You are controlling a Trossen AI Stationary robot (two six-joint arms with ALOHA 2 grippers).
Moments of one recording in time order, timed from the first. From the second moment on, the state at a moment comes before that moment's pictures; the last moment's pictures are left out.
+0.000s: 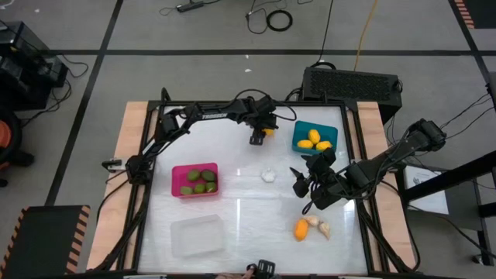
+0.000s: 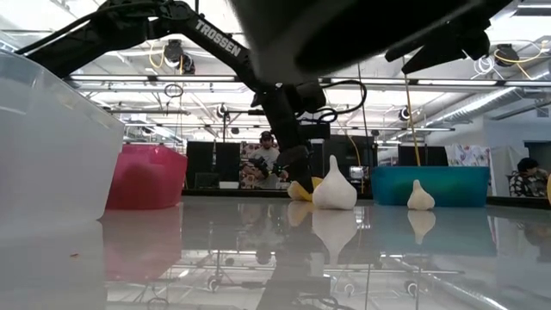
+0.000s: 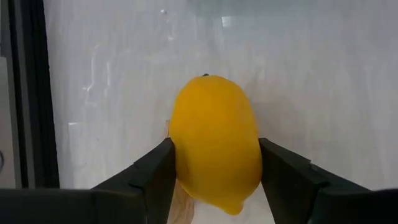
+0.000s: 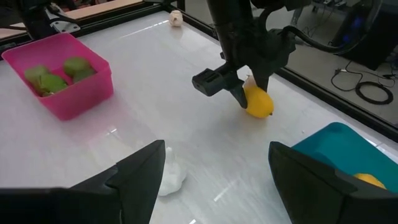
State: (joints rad) left arm 0.42 2.33 1.91 -0.64 0.05 0.62; right arm 0.50 1.24 0.92 -0.73 0.97 0.99
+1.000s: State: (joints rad) left arm 0.38 2.26 1.91 -0.67 0.16 0.61; right arm 0.50 1.23 0.92 -0.76 1.10 1.01
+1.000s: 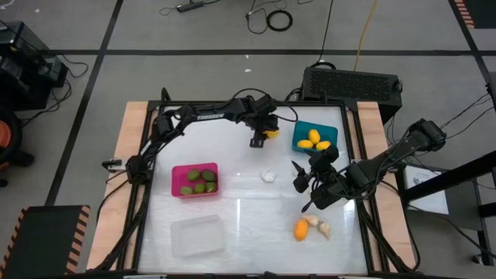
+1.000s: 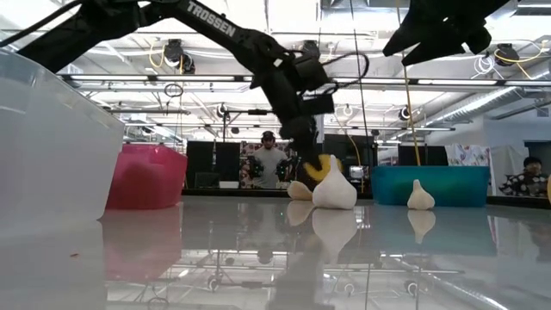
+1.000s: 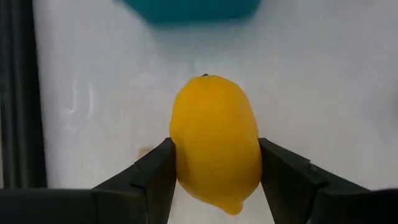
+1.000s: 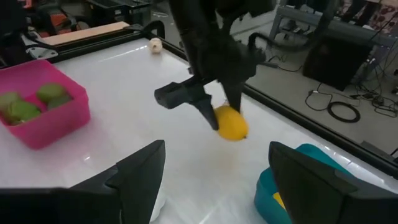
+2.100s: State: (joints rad) left arm 0.26 2.36 1.91 0.05 0.29 0.48; right arm 0.50 1.23 0.92 -0.76 1.10 1.01
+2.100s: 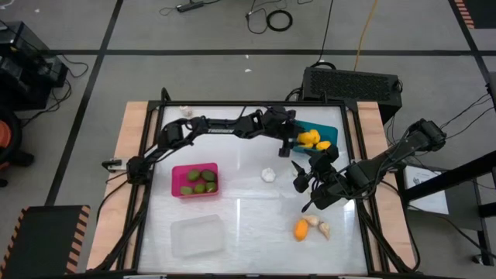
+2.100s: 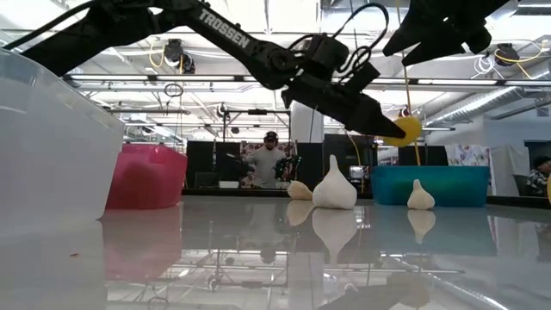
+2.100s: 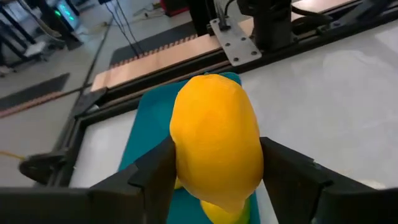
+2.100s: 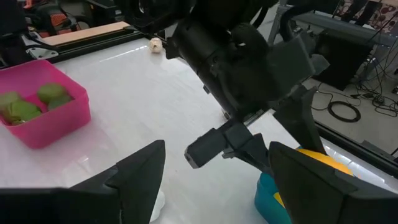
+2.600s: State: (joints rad) left arm 0.22 2.36 1.91 -0.03 0.10 0.53; right arm 0.50 1.23 0.92 -0.76 1.10 1.01
